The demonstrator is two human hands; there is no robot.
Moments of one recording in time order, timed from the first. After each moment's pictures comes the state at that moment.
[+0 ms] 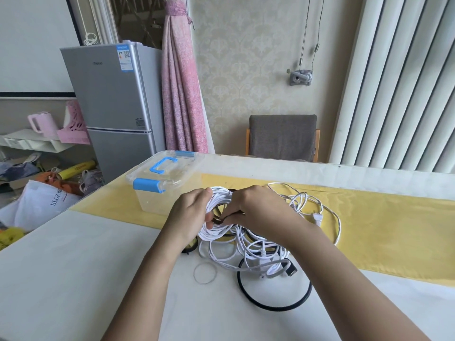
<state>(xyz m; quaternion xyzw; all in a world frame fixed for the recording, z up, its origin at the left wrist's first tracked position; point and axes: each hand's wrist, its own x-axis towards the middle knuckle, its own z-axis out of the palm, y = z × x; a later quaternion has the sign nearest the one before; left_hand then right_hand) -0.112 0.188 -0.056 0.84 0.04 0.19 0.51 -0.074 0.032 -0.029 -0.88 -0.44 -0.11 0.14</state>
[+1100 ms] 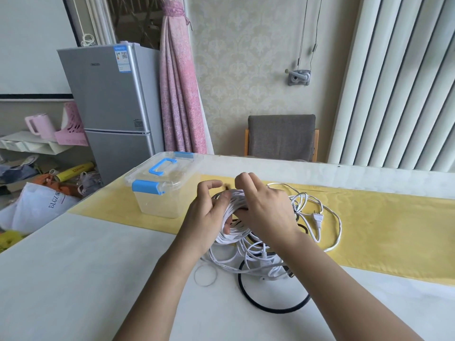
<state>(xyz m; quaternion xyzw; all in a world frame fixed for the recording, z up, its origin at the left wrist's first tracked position) -0.115 0.163 -0.058 0.81 -0.03 0.22 0.54 -0.060 0.034 -0.058 -0.83 -0.34 -0.41 0.14</state>
